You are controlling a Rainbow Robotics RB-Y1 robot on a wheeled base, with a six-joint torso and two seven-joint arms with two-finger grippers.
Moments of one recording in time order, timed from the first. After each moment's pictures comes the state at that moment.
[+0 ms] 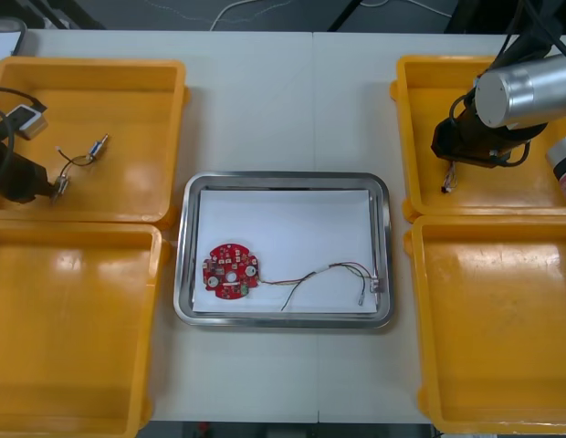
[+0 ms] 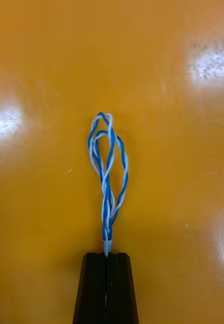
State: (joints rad) right arm -0.86 -0.57 0.21 -1.08 -0.50 1.30 1.15; left arm -0.56 0.73 0.18 -1.28 0.71 1.44 -2.13
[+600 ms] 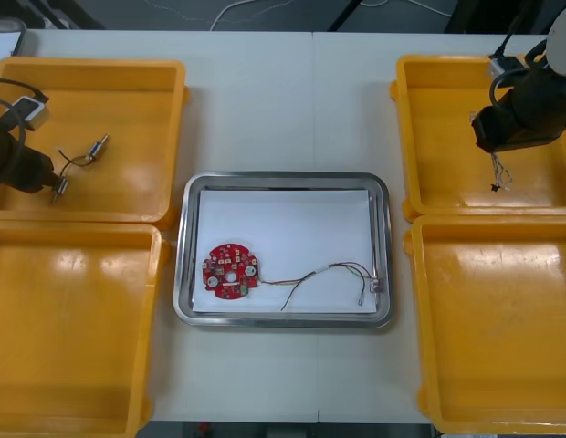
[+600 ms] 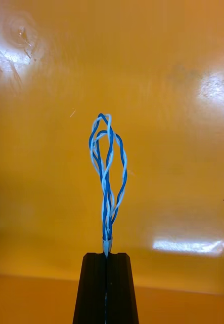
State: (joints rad) right arm -0.86 -0.67 0.07 -1.25 -0.60 1.61 1.58; left arm -0.60 0.71 0.16 -1.24 0.63 1.39 -2.05
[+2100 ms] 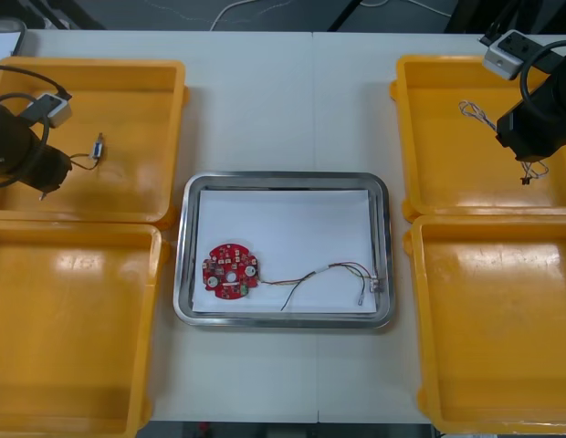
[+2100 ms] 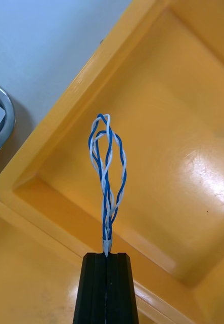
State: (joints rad) right arm -0.69 -0.69 -0.10 -1.87 -0.74 1.92 1.90; left arm -0.60 0.63 0.18 -1.44 0.51 1.61 -1.99
